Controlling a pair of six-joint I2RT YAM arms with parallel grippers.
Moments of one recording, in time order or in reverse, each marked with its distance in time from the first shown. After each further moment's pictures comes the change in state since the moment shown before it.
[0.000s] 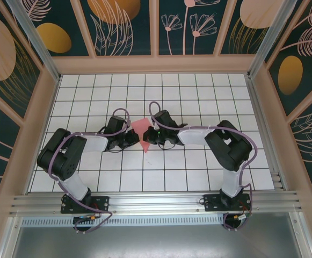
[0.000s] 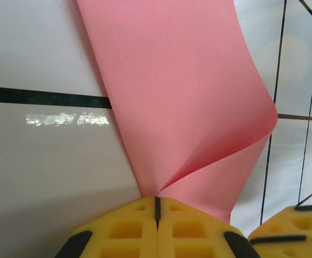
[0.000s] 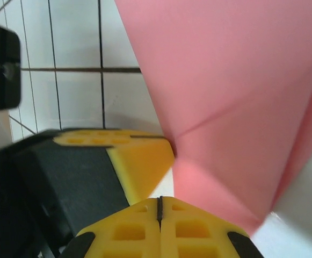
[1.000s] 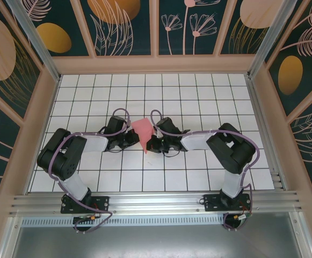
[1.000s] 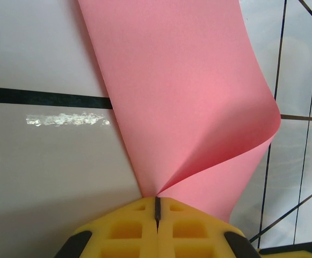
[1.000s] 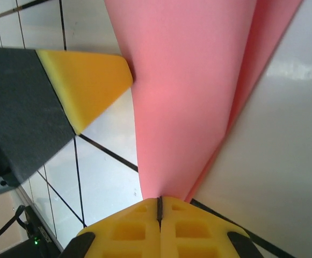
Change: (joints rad) left arm 0.000 0.000 0.000 0.000 -0.003 0.000; right arm 0.020 -0.043 -0.122 0.019 -0.058 -0.027
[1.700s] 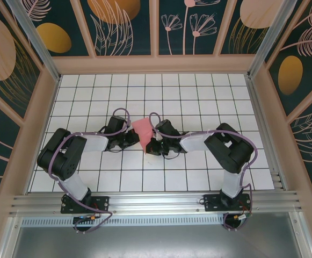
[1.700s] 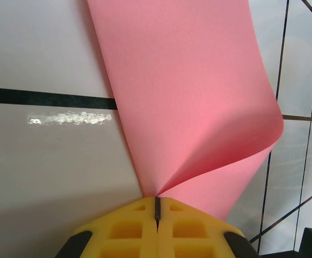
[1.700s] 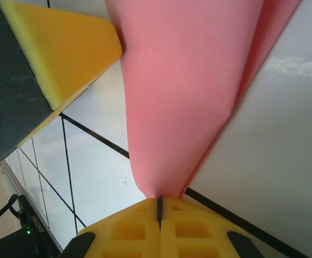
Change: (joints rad) left arm 0.000 0.000 0.011 -0.021 -0.005 0.000; right arm 0.013 0.023 -0.010 0.015 -0.016 -0.015
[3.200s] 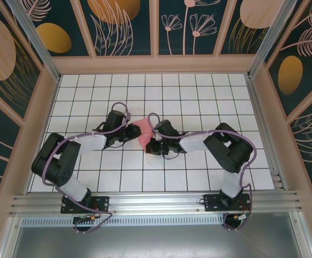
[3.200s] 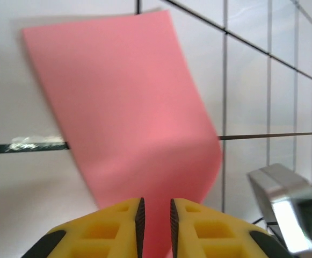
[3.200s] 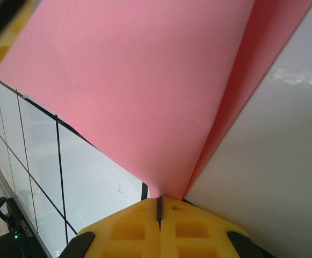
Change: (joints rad) left arm -0.005 -0.092 0.047 -0.028 -0.021 0.013; right arm 0.001 0.007 0.001 0.008 0.030 -0.037
